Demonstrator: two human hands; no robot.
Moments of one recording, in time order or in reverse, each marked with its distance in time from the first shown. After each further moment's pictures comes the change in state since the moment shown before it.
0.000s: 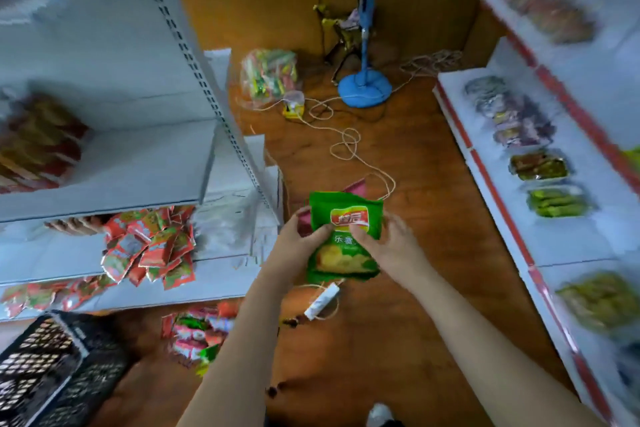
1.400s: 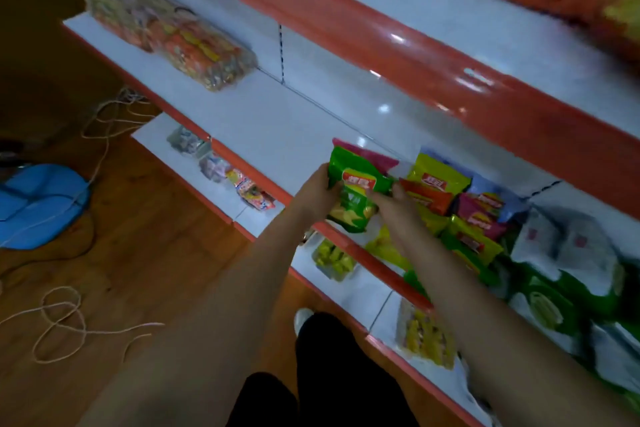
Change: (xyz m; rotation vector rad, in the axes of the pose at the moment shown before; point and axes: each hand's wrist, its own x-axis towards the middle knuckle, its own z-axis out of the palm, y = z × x) left_hand 0.534 0.202 0.898 0.674 -0.954 0.402; right_hand 0.453 0.483 -0.621 0.770 0.856 0.596
